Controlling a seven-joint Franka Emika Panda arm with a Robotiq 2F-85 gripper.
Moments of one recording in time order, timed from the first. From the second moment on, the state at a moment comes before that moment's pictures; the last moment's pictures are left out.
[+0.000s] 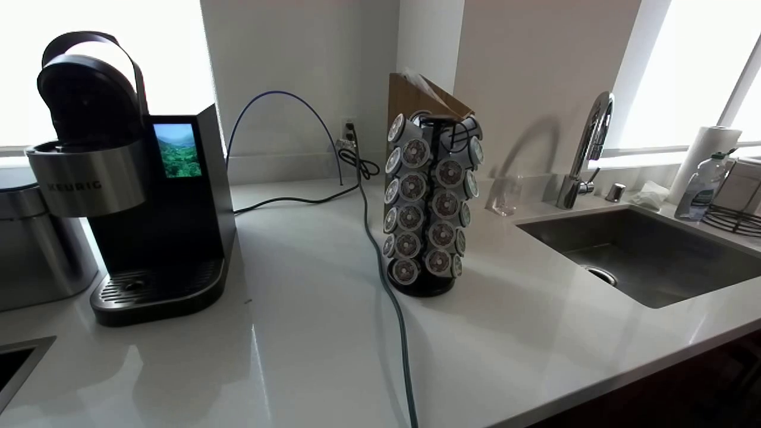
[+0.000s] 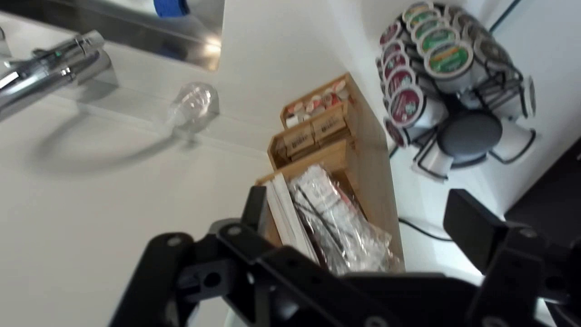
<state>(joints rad) -0.03 -0.13 0.02 -1.60 -0.17 1.79 0.03</state>
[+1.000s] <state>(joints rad) -0.03 0.08 -0.02 -1.57 -0.06 2.08 0.01</state>
